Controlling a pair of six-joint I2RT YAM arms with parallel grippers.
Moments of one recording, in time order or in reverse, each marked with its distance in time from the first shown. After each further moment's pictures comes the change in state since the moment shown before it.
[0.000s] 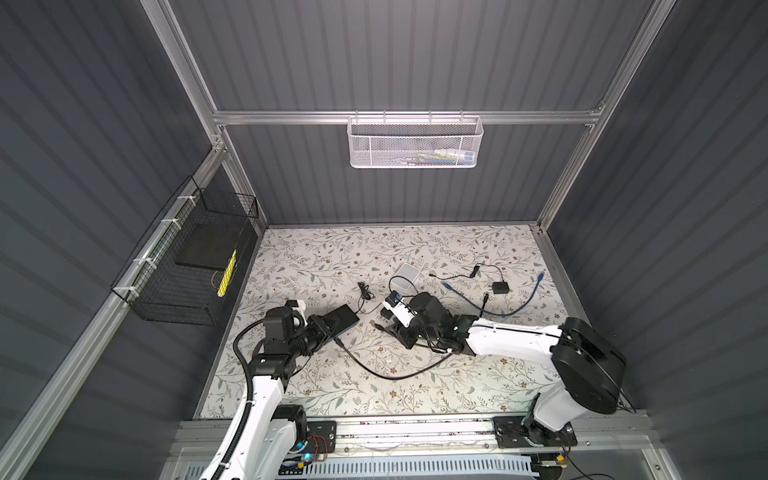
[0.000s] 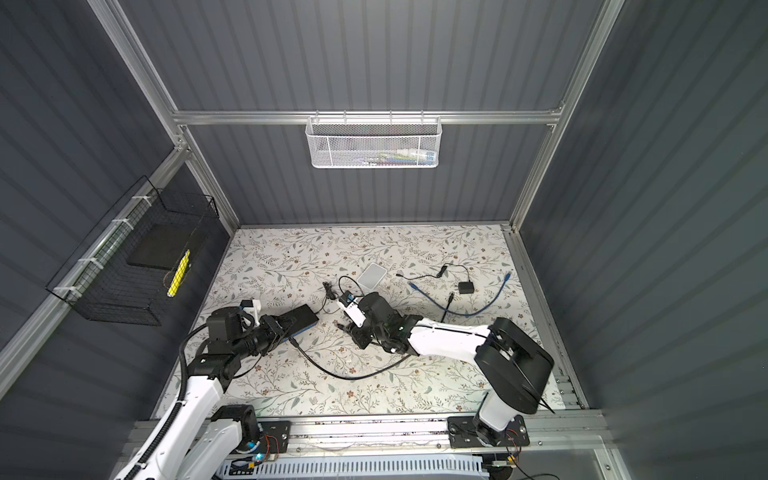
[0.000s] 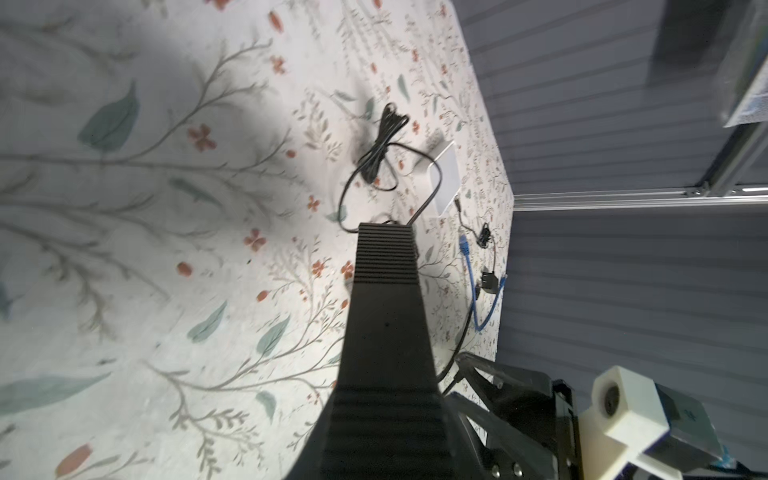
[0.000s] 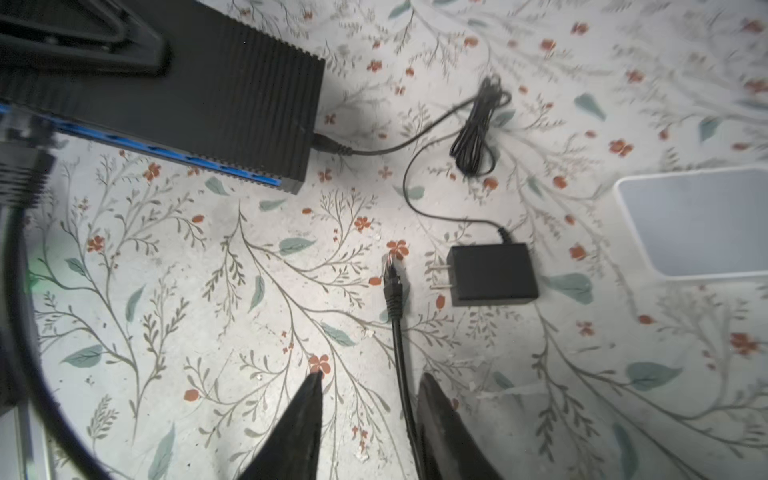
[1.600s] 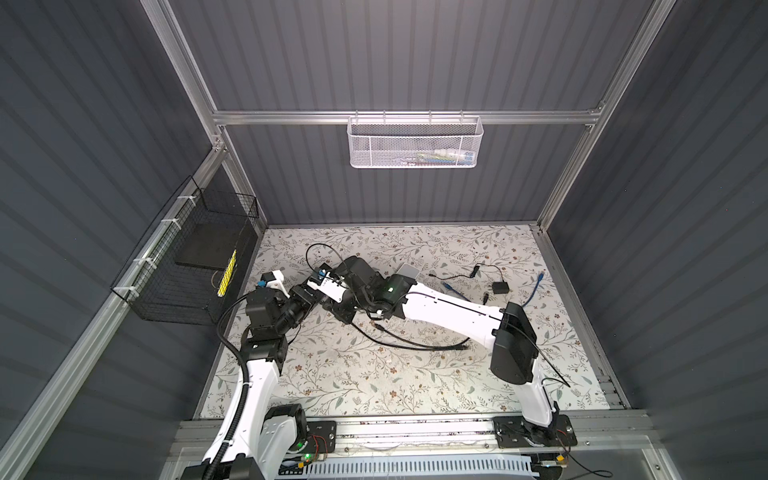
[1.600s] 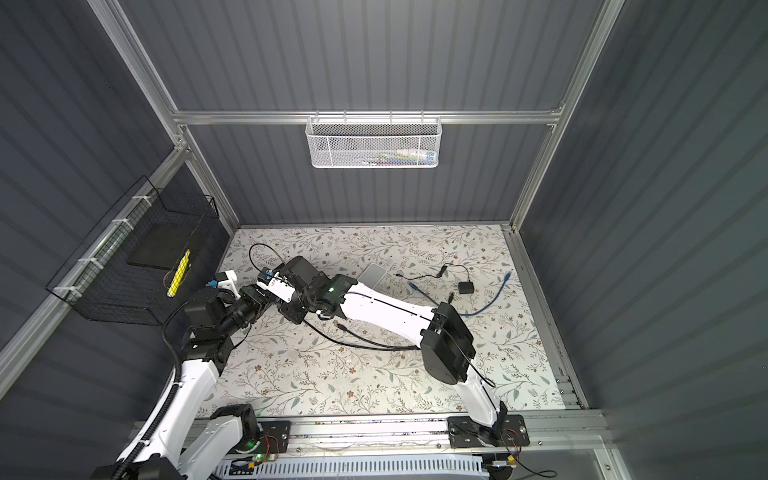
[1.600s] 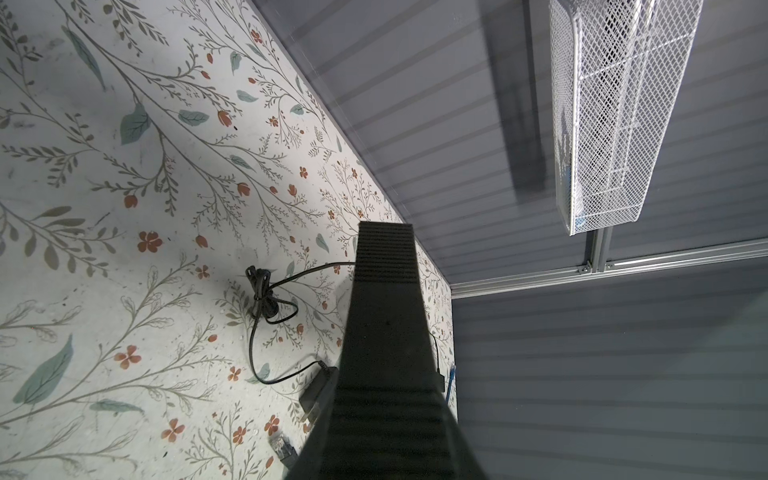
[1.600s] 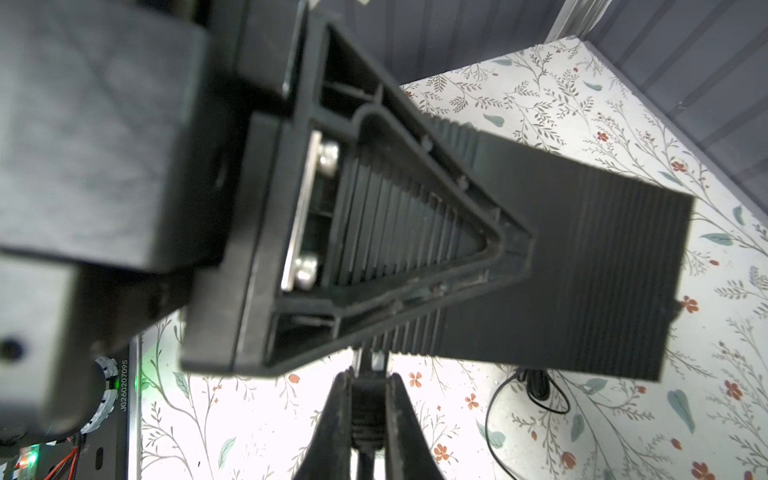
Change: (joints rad) left arm 0.092 0.134 0.138 0.339 -0.013 -0.074; right arm 0.139 0.450 1.041 -0.516 -0.064 -0.160
